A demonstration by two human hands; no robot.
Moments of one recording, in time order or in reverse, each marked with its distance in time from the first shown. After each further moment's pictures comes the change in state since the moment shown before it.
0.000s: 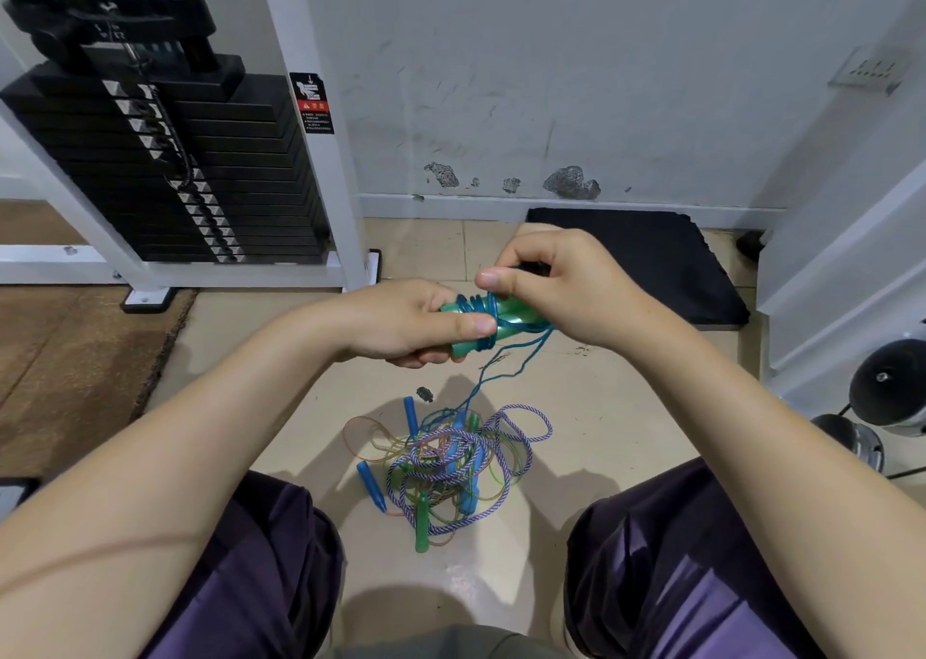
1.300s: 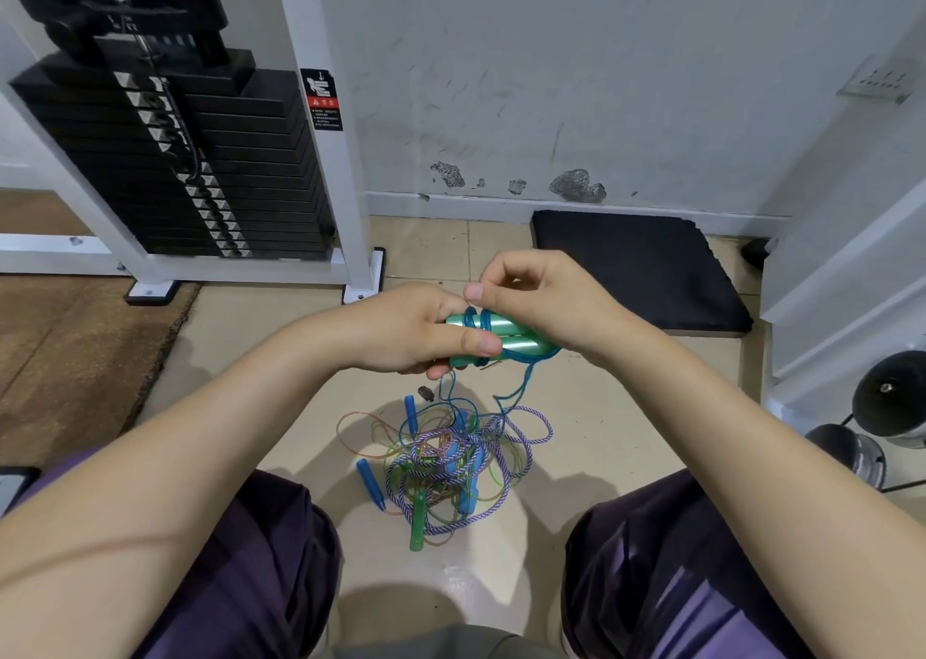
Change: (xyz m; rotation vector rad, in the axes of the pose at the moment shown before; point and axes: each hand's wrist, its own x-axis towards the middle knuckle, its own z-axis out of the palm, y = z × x) left_hand -0.007 0.004 0.008 0.085 0.092 0.058; right_hand 0.002 0.004 0.020 0.288 -0.126 0.215
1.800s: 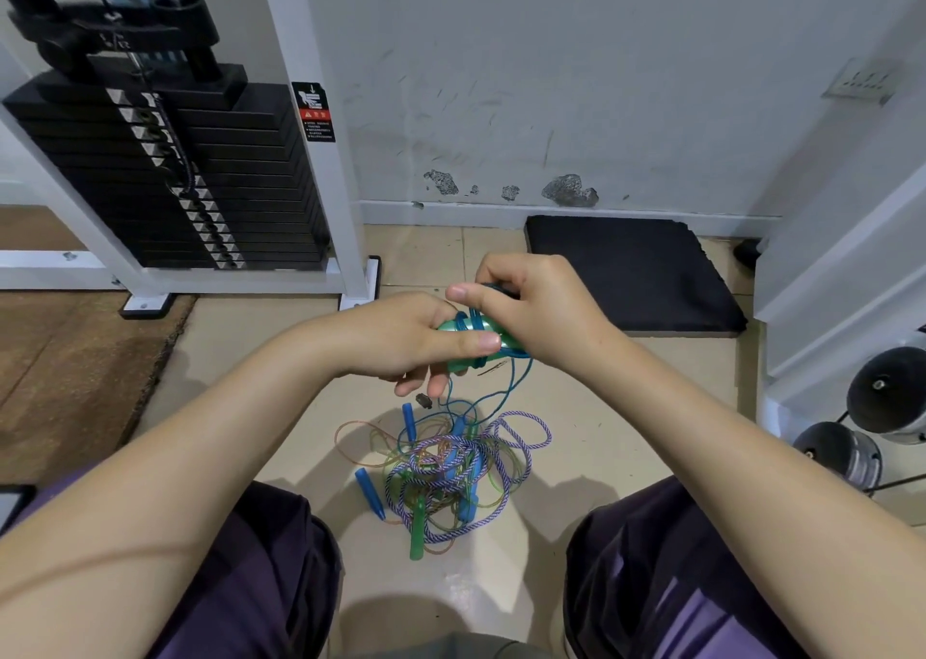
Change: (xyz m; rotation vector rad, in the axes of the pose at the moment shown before) left_hand -0.001 0.005 -0.002 0.031 -0.072 -0.093; right_hand -0.001 -0.005 0.009 -0.352 0.210 -0.148
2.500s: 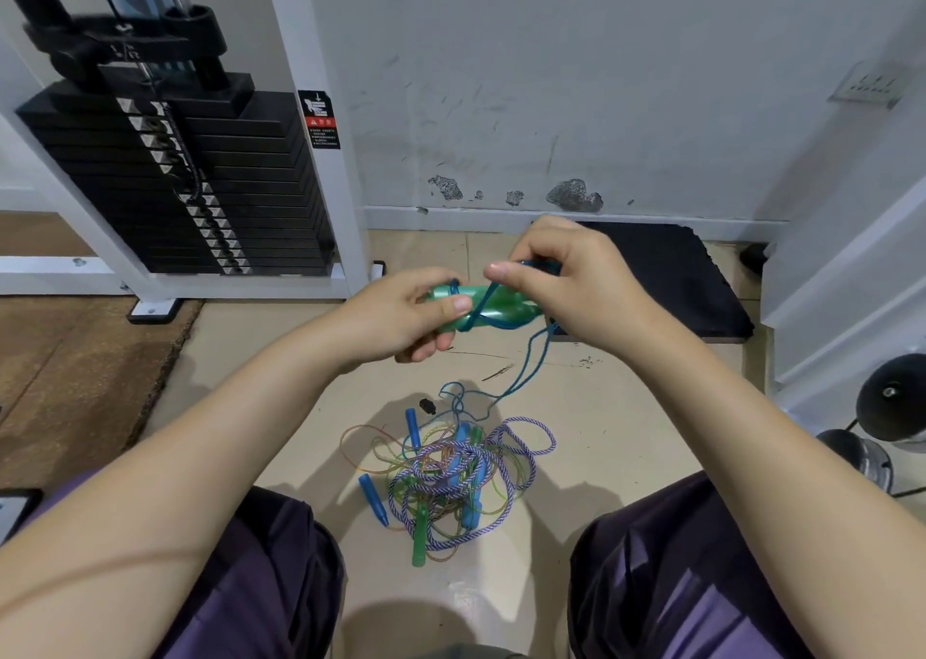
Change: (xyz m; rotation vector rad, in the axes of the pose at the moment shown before) left_hand 0.016 -0.019 -0.008 -0.210 0.283 0.130; right_hand 0.007 0.008 -0.030 0.061 0.071 -0.092
